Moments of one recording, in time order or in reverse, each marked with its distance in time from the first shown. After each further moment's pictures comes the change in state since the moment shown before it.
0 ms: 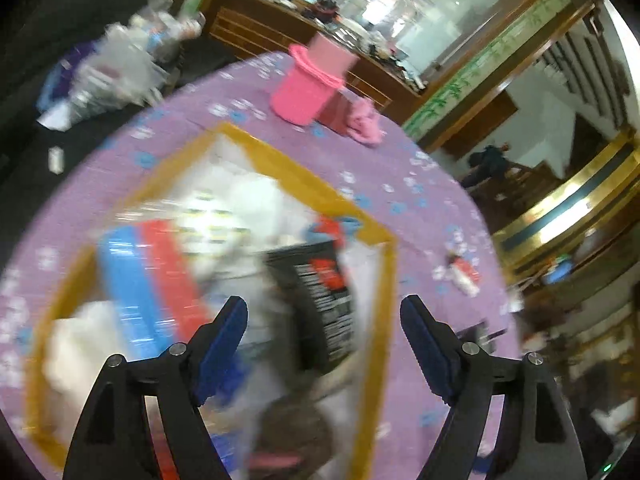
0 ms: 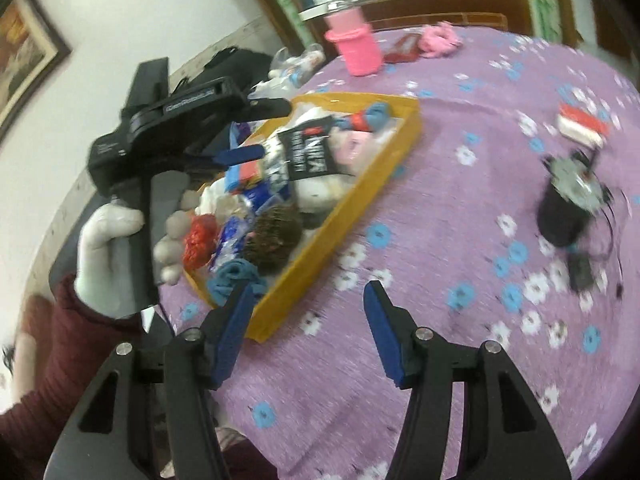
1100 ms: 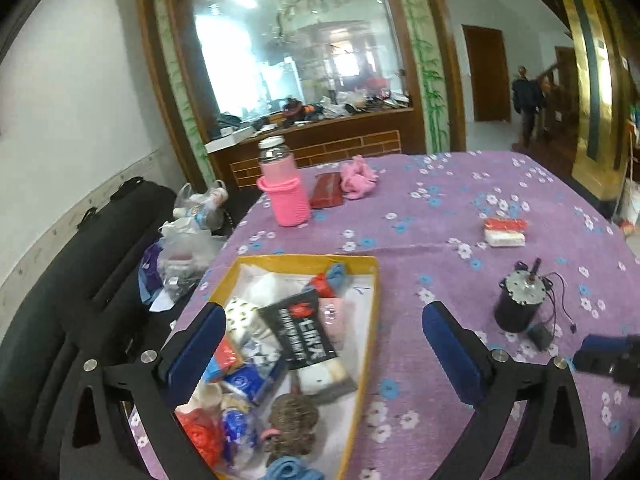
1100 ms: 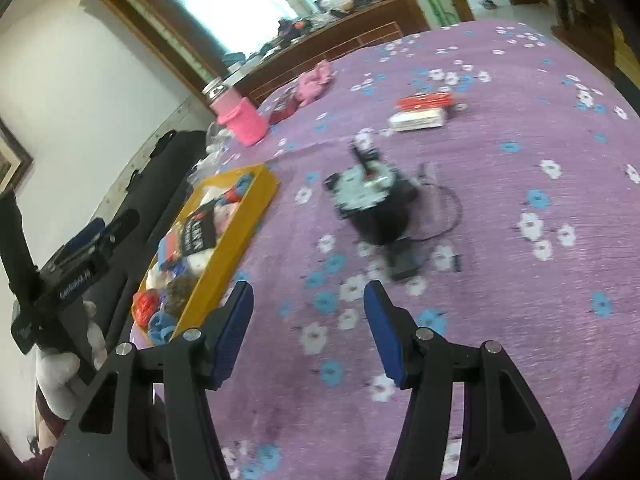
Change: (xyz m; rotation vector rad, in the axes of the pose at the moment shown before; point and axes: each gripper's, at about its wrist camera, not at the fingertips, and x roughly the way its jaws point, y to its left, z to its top) left arm -0.056 -0.181 -0.110 0.570 -0.326 0.494; right arm -0.088 -0.131 -0.018 0.264 -0.199 -0.072
